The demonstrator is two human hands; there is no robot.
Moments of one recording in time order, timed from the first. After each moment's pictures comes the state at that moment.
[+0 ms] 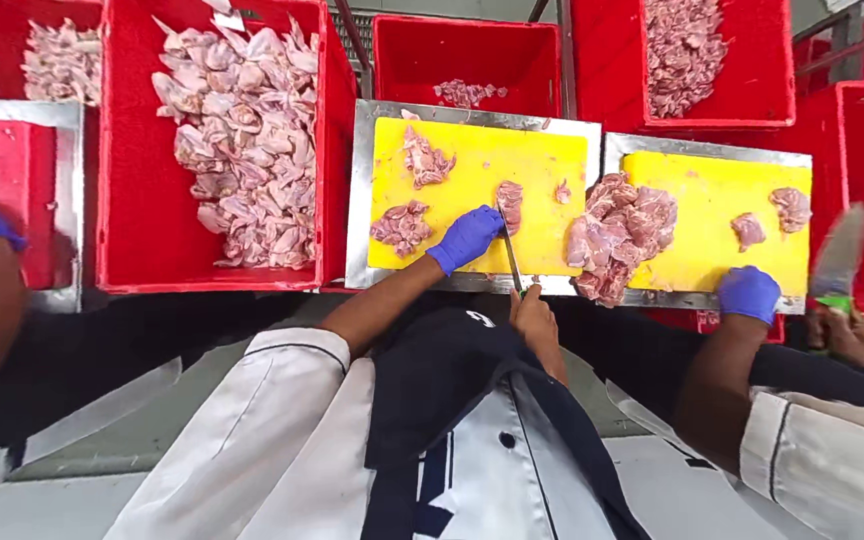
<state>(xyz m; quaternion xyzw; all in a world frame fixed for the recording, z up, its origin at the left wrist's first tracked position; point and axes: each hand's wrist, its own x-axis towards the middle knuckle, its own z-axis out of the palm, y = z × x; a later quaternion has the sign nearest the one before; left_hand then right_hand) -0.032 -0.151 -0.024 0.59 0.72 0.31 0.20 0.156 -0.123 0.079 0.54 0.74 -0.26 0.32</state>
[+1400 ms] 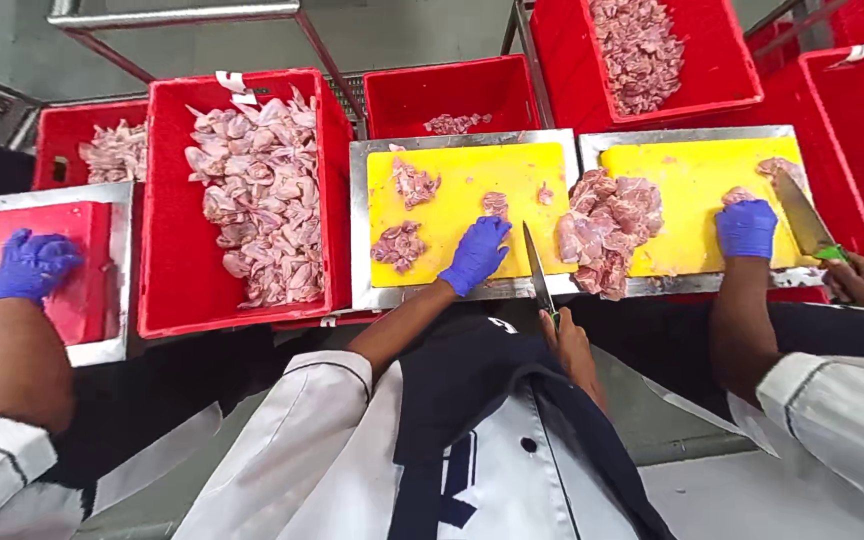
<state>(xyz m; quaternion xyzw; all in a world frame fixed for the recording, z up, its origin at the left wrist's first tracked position) 0.006 -0.136 0.001 0.54 0.78 0.25 0.19 0.256 -0.118 0.063 0.54 0.76 -0.32 0.15</state>
